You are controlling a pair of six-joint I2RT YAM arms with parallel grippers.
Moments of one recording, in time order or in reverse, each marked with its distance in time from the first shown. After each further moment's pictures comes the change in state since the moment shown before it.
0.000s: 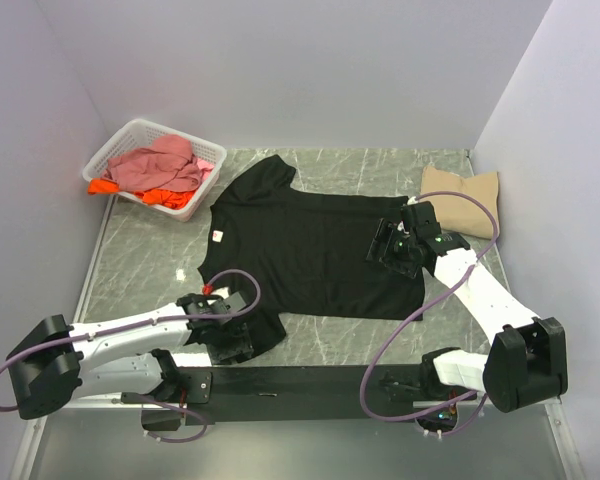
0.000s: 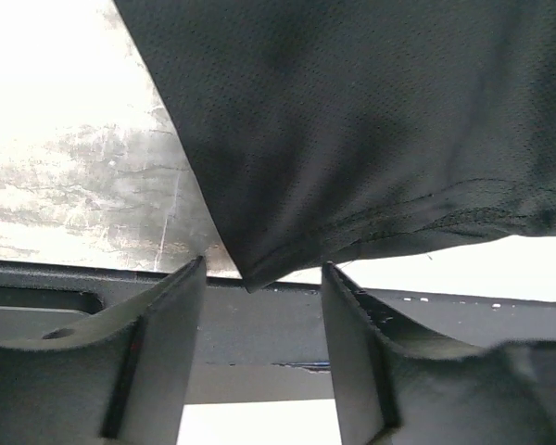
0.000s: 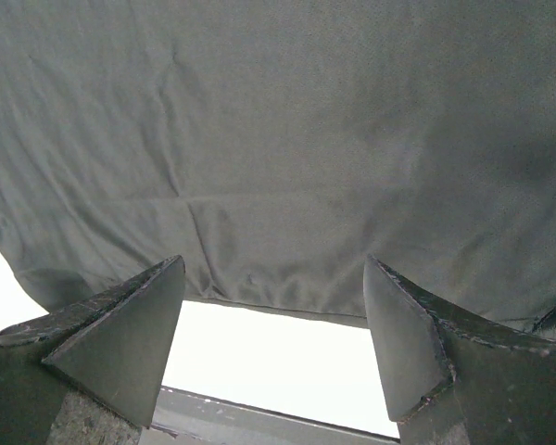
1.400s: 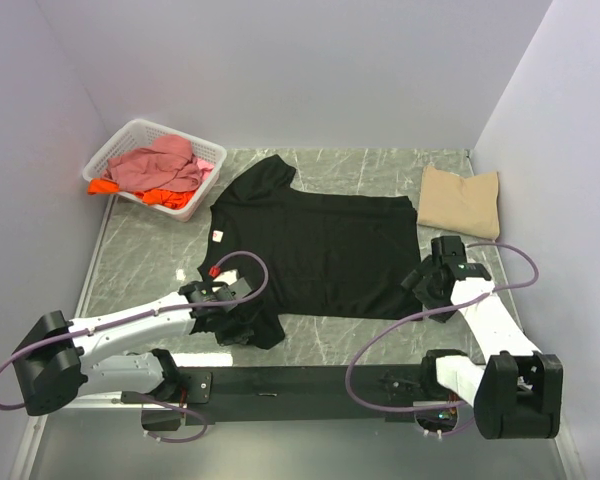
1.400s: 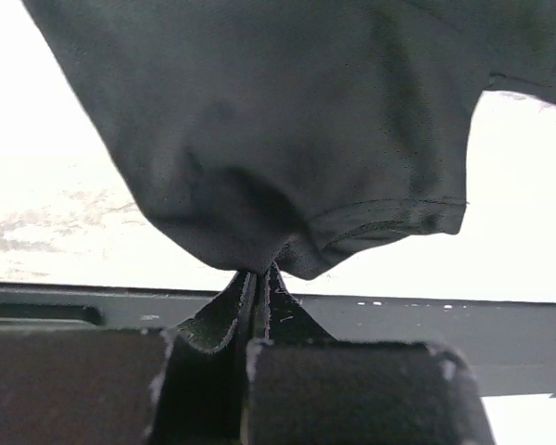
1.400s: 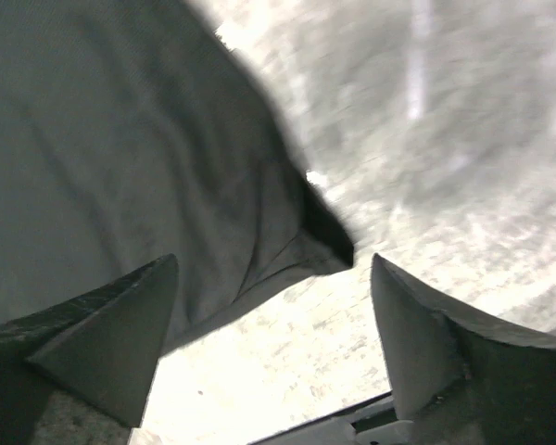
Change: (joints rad) left arm 0.022 0.043 0.134 -0.045 -0.089 0.113; right arm -0.251 -0.164 -0.256 -0.164 0.223 0.182
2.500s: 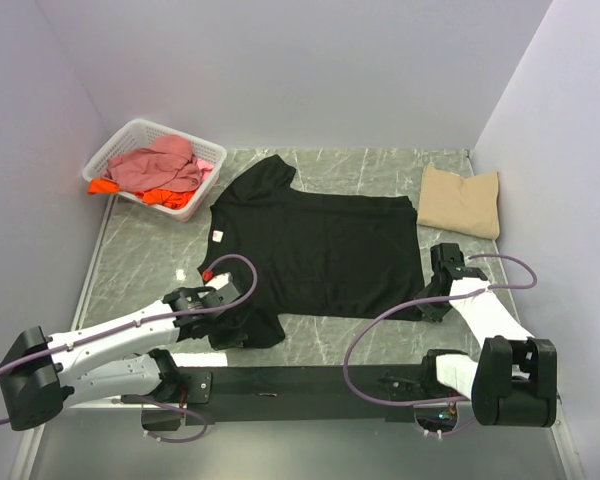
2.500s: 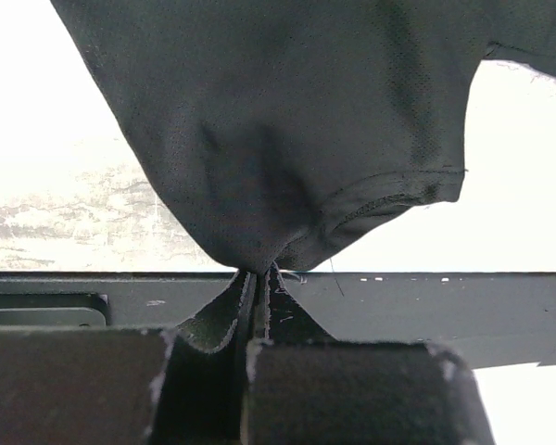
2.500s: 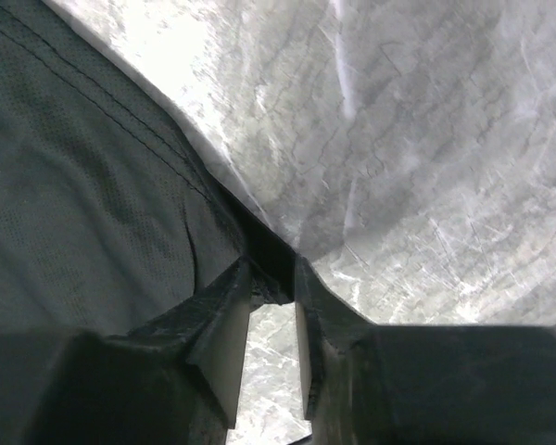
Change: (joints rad) left arm 0.005 -0.125 -0.052 -0.008 0.031 0.000; right arm -0.053 0.064 -0.071 0.031 0.037 0.043
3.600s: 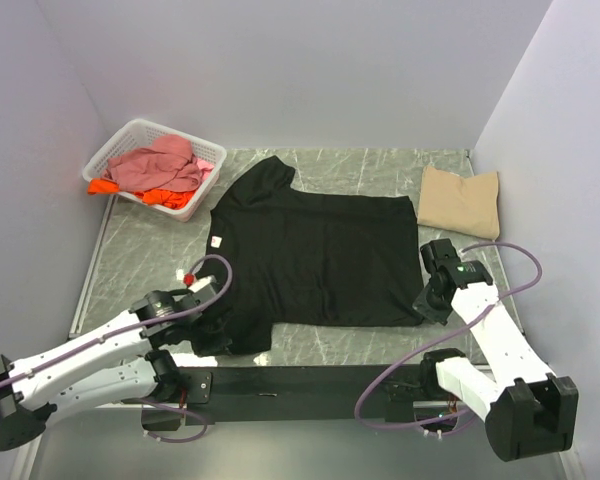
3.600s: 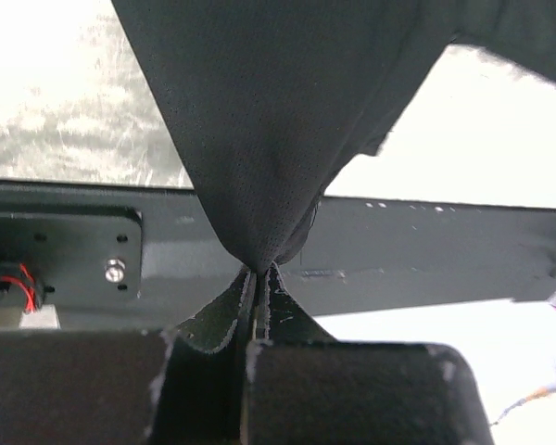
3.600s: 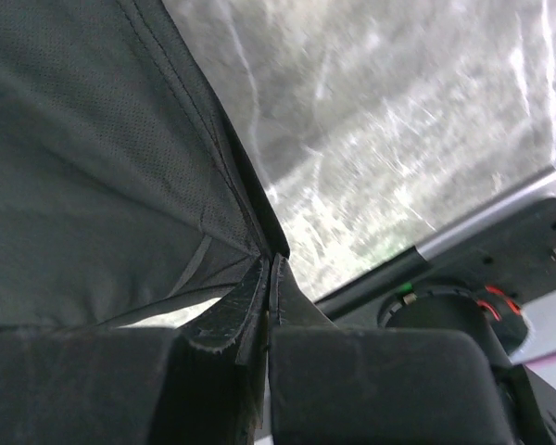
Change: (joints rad) left arm 0.001 -0.192 0.060 -0.233 0.056 -0.039; right arm 0.187 -0.158 0.165 -0.371 0.067 0.005
